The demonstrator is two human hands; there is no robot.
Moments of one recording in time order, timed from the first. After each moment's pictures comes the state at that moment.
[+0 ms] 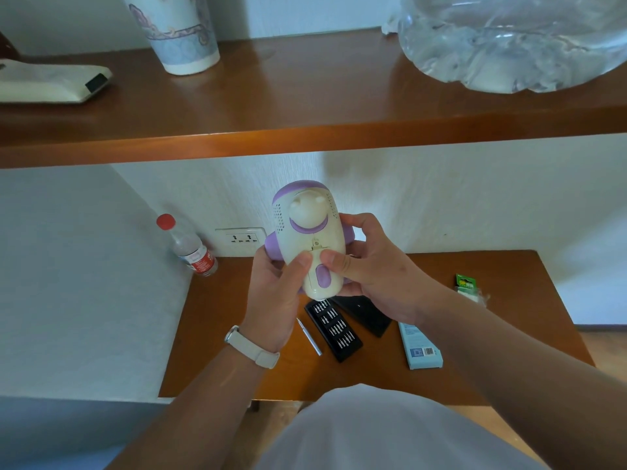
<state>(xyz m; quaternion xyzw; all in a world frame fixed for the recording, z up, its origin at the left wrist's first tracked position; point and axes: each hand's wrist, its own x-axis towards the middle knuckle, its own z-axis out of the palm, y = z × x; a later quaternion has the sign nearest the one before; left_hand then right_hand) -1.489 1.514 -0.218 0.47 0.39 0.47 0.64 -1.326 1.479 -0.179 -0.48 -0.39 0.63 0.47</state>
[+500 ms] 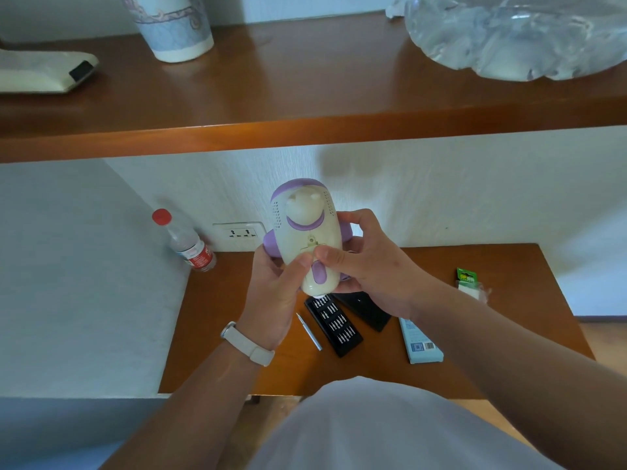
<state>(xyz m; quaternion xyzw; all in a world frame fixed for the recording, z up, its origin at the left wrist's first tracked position) -1.492 1.521 -0.223 0.50 0.38 0.44 0.64 -1.330 1.486 -0.182 -0.50 -0.39 0.62 0.46</state>
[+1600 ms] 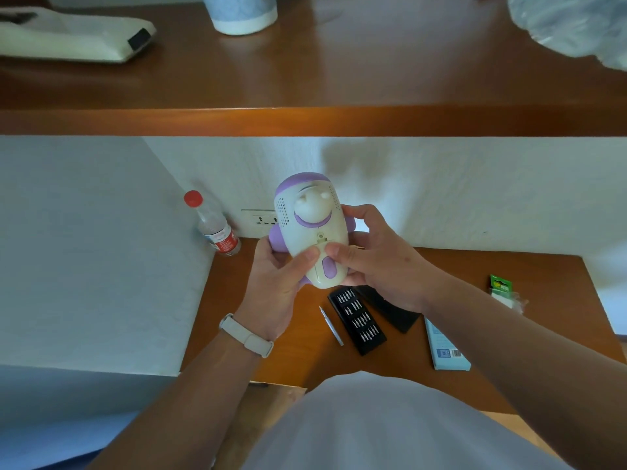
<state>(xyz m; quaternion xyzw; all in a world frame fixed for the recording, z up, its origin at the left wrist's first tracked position) -1.539 1.543 -0.235 0.42 0.39 0.45 0.69 -1.357 1.519 -0.201 -0.47 -0.43 0.65 0.42</state>
